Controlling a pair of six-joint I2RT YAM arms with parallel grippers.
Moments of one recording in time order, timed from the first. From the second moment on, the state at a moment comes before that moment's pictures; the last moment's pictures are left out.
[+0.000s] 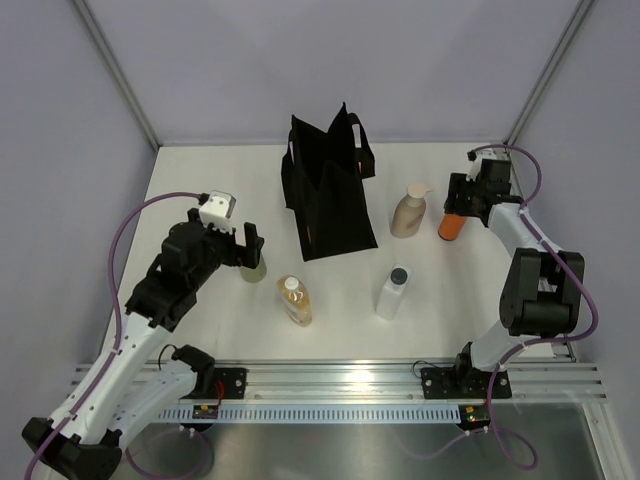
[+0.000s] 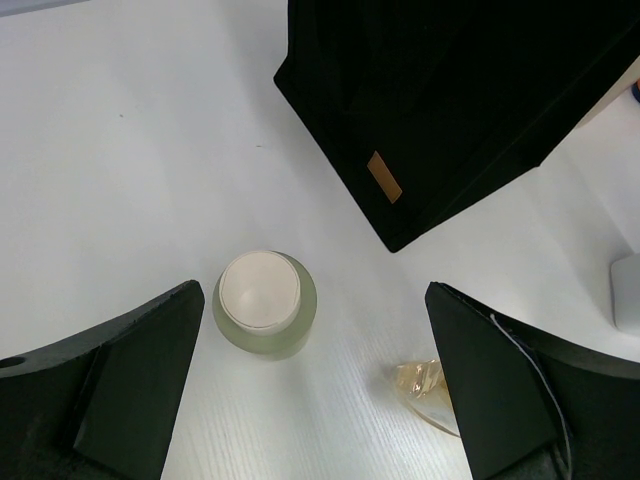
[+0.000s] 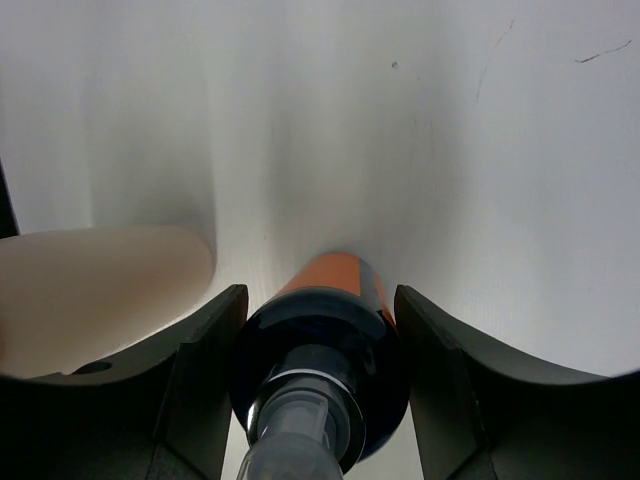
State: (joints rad) left arm -0.45 0.74 0.81 -0.43 -0.07 -0.10; right arm -0.10 1.63 1.13 -0.23 -0.11 0.02
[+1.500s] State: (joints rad) left arm -0.45 0.71 0.77 -0.42 -0.11 -0.07; right arm 0.52 2.00 2.39 -0.64 -0.28 -0.11
